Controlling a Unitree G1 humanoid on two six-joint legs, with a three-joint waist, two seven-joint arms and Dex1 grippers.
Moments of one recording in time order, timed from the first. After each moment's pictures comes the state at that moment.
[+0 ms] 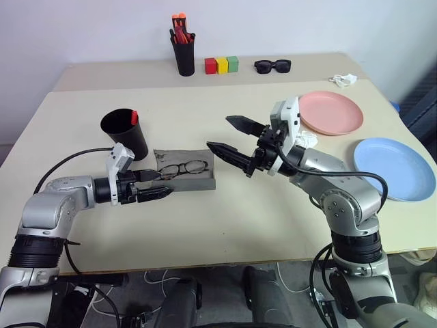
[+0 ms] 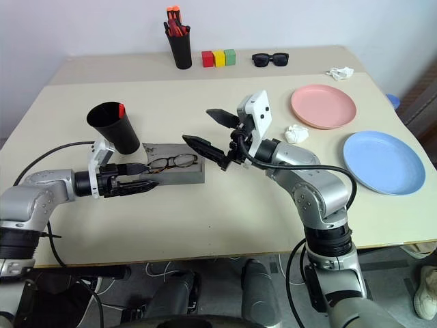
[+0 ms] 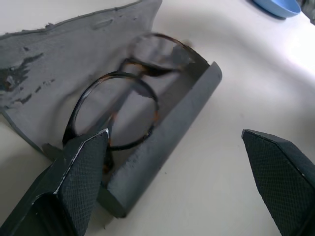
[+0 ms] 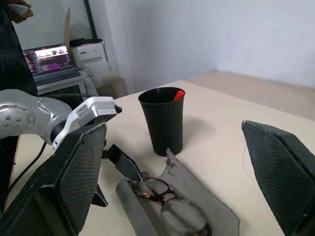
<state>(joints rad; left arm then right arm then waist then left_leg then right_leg) -0.39 0.76 0.06 0.09 -0.55 0.69 -1.11 -0.55 -0.32 0.03 -0.37 0.61 0.69 0.62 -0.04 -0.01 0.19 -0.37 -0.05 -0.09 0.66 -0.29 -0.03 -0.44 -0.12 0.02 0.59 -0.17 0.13</state>
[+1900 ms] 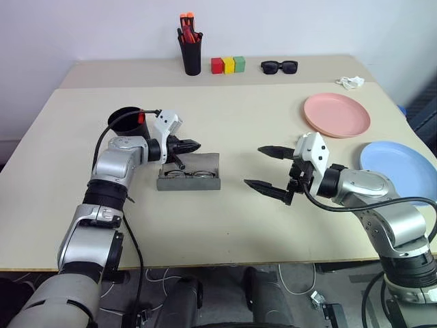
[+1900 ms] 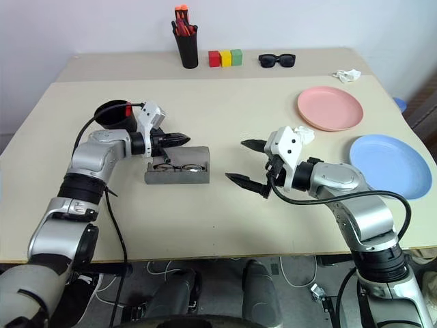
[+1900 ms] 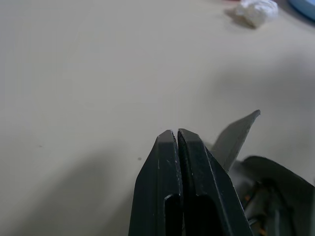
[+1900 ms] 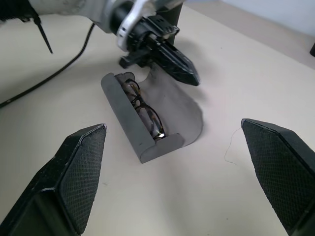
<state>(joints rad) -0.83 0.46 -0.08 0.47 -0.21 0.52 -1.00 -0.34 -0.67 0.01 -0.41 0.49 0.53 0.83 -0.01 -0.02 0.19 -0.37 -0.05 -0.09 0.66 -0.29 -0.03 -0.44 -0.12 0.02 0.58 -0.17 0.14</state>
